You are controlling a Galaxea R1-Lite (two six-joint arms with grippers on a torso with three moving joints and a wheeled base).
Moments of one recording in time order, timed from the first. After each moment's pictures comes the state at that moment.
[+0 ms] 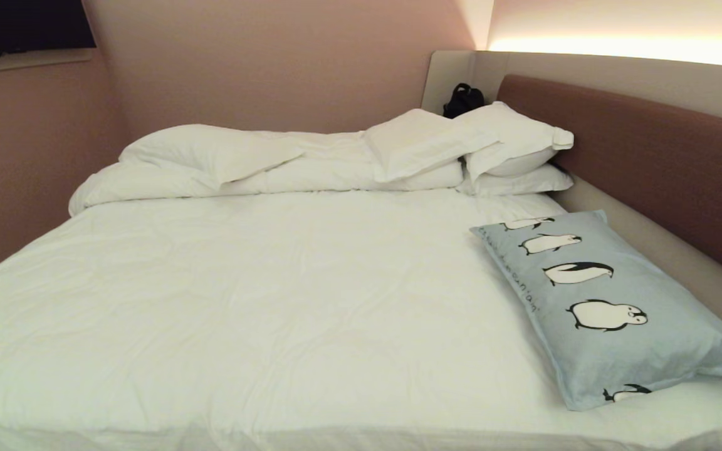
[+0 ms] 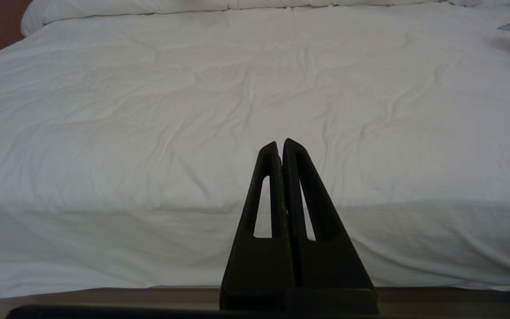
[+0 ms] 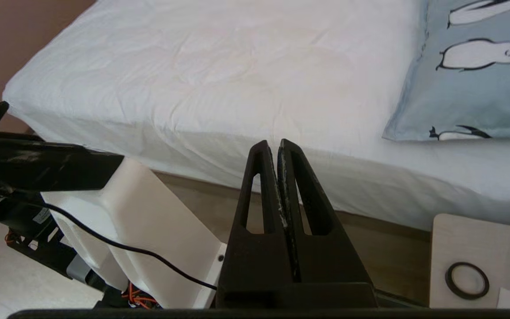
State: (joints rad) left arm 0.00 0.00 0.00 -0.01 0.00 0.00; right arm 0.02 0.31 -1.01 0.91 0.43 0.16
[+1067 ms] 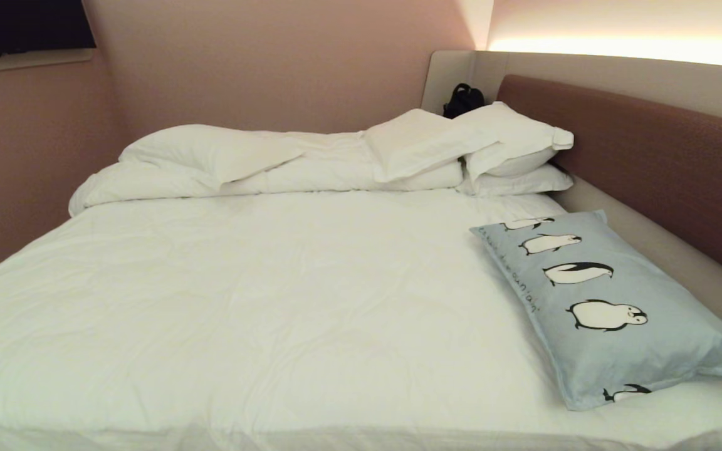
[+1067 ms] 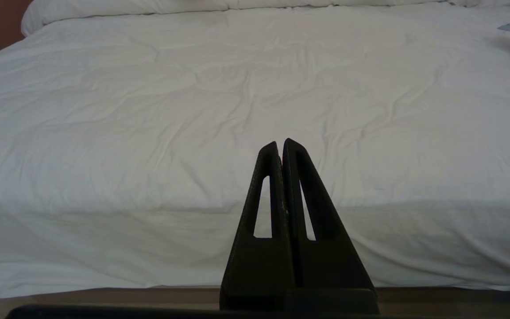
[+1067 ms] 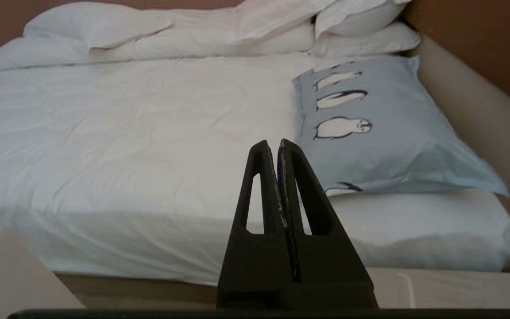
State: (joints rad) left arm 0.00 0.00 0.00 -0.01 0.00 0.00; right arm 0.00 0.02 -0.76 0.66 0.13 0.06
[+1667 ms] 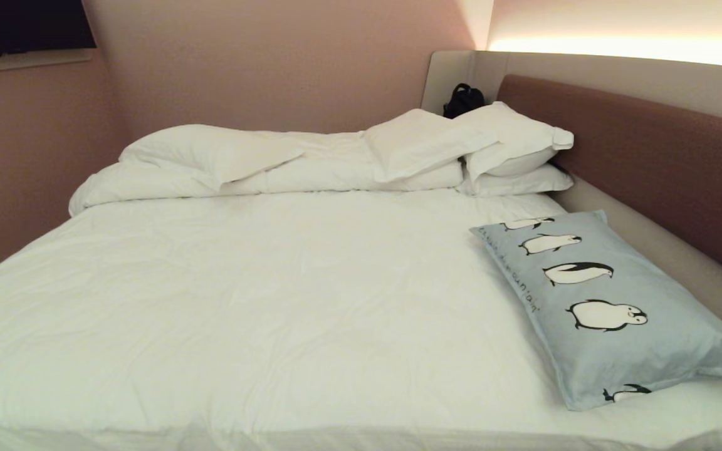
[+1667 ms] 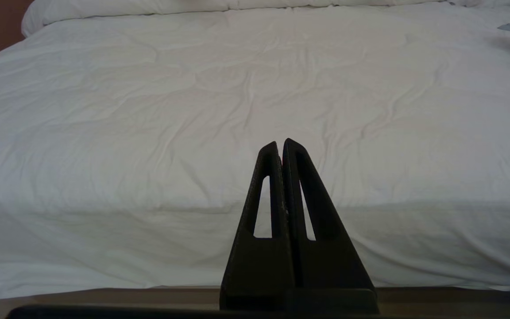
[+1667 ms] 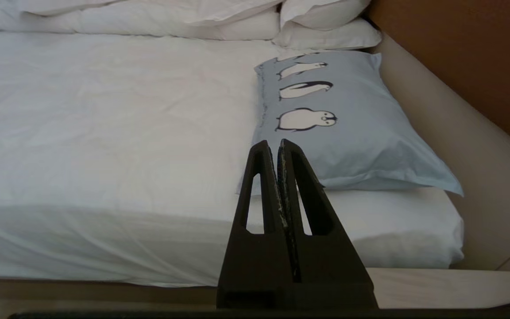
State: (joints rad) left arm 0.00 0.00 0.00 -0.01 0.00 0.00; right arm 0.00 0.00 -0.52 0.46 0.05 -0.06
